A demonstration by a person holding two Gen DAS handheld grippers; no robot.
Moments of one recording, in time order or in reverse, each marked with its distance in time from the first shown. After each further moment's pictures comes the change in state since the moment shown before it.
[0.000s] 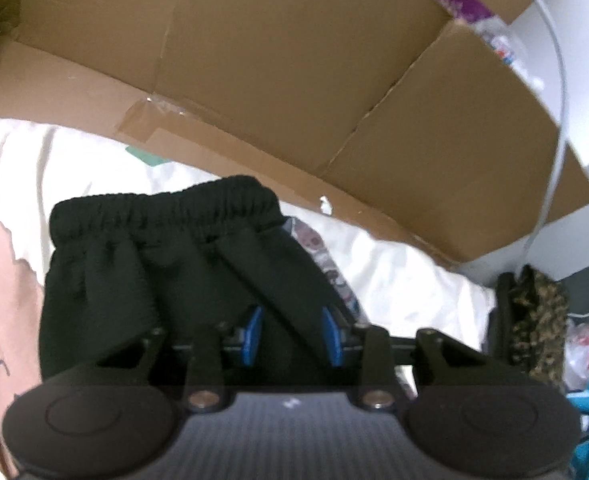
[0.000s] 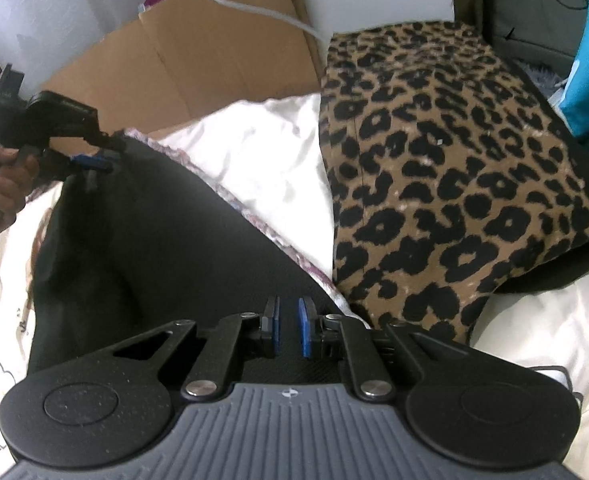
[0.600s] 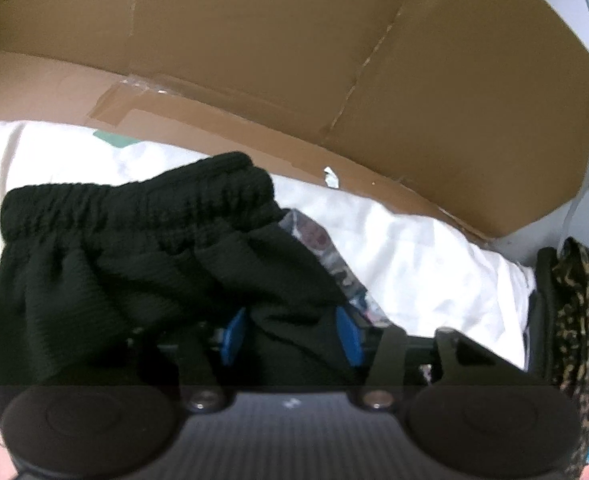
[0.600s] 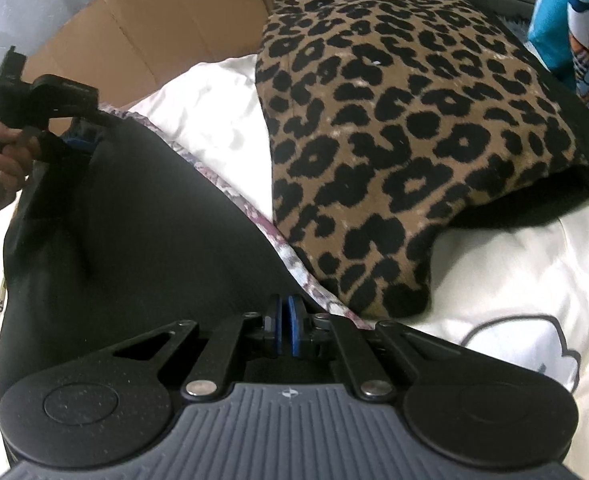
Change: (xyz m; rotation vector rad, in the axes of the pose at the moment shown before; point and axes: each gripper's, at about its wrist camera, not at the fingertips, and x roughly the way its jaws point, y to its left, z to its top) left arm 0.029 -0.015 -0.010 0.056 0.032 0.062; right arm 0.005 -0.036 -0.030 0.050 0.069 -0.018
